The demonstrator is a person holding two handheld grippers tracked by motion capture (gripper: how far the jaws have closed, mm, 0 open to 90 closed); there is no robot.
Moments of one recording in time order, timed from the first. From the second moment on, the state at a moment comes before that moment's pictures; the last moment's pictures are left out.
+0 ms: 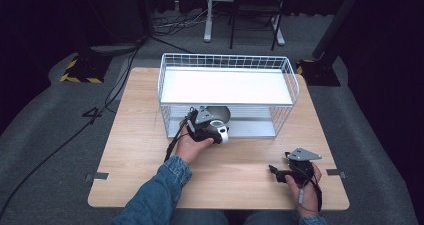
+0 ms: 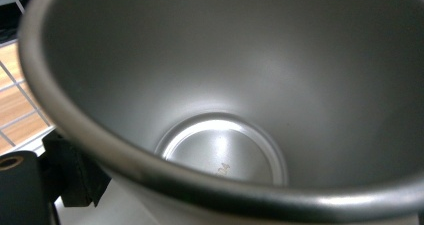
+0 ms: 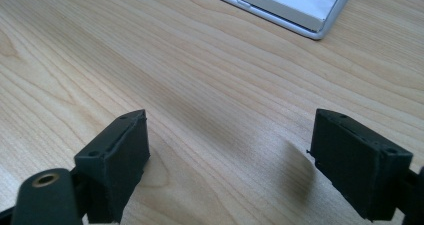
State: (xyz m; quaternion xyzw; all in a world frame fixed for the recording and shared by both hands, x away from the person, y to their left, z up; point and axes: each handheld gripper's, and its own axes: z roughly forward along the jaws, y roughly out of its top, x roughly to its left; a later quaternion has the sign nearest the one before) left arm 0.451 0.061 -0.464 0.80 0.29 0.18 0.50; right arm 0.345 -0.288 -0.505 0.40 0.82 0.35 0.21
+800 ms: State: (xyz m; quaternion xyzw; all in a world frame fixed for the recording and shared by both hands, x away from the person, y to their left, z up) left arm 0.491 0.049 -0.483 0.78 0.34 0.18 0.48; right arm 0.344 -0.287 -0.505 0.40 0.82 0.35 0.22
